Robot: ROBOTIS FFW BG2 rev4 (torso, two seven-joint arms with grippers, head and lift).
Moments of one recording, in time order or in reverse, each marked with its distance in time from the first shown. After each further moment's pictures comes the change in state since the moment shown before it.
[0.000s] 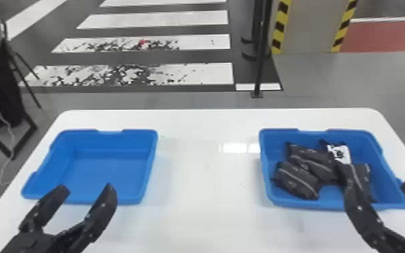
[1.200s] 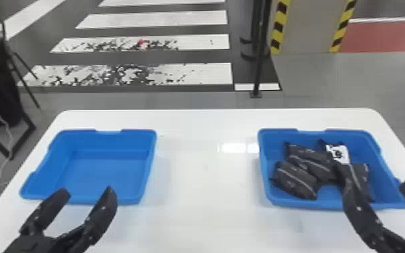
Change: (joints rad) left arm 0.005 0.001 0.000 0.000 0.011 0.018 0.000; right arm 0.006 0.000 0.000 -0.002 -0.008 0.000 0.000
